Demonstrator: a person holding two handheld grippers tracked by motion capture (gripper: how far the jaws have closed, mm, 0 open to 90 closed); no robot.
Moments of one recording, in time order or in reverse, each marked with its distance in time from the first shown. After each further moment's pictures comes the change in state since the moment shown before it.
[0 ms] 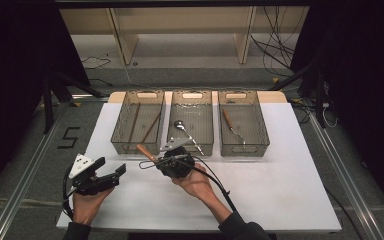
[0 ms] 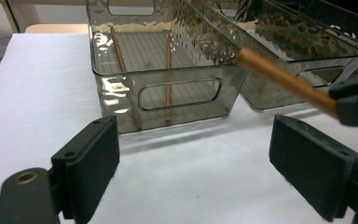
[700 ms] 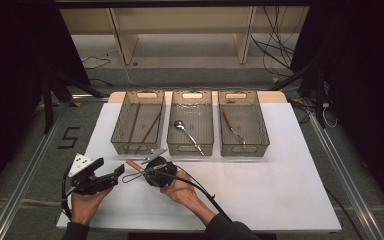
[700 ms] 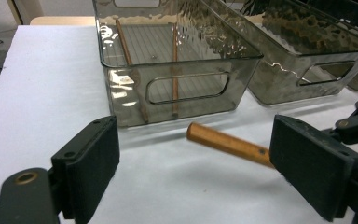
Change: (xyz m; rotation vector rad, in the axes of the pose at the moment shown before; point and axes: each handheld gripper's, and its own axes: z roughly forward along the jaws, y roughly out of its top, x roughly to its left) left arm 0.004 0.000 0.000 0.023 0.015 -0.002; right arm 0.030 -0.007 0.053 0.145 -0.018 -0.091
